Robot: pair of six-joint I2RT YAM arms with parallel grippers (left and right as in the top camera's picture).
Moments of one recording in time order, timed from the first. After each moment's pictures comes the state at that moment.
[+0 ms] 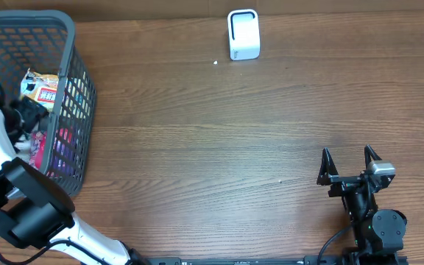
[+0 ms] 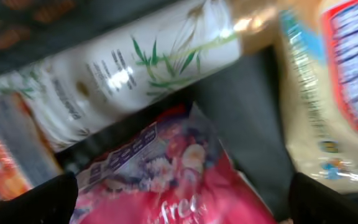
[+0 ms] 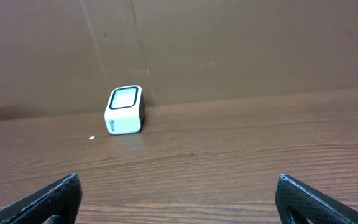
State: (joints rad) left arm 0.67 1.97 1.69 -1.05 -0.05 -0.40; right arm 0.06 0.01 0.02 -0.04 -0.04 0.15
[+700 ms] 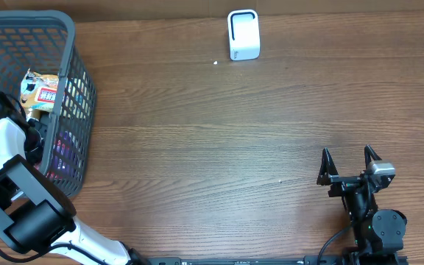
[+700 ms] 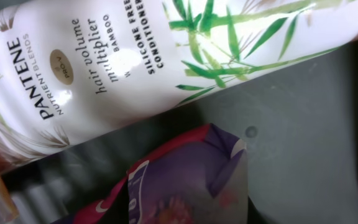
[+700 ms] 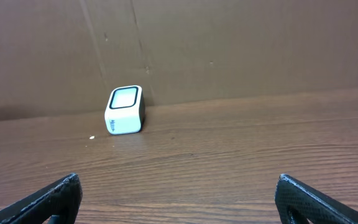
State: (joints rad) left arm 0.67 1.94 1.39 -0.77 -0.08 -0.49; right arm 0.06 0.01 0.02 -0.03 -0.04 0.15
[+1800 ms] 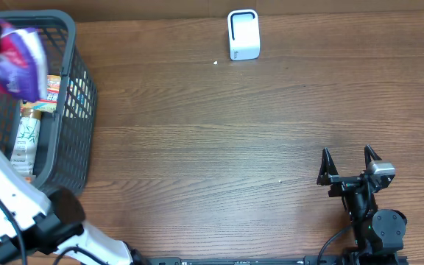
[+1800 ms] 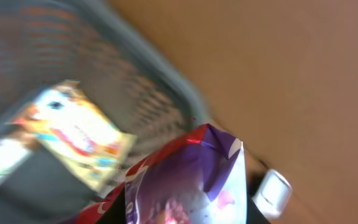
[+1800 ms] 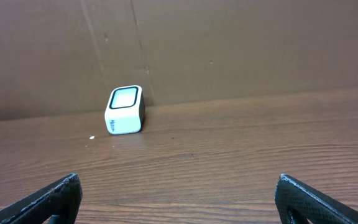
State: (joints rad) left arm 0.55 1.88 2.56 -1.38 0.40 -0.40; right arm 0.06 0.01 0.02 -0.03 -0.04 0.15
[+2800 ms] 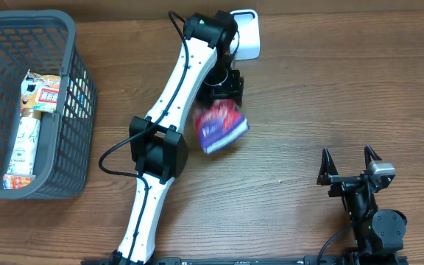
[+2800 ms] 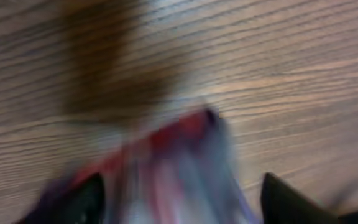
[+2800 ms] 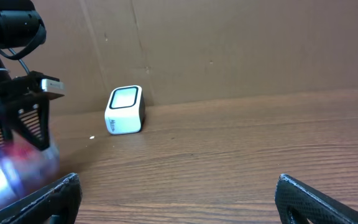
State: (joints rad) left arm -0.41 2.51 2.58 -1.68 0.25 -0.30; right arm 0.06 0.01 0.02 -0.03 -0.04 0.15
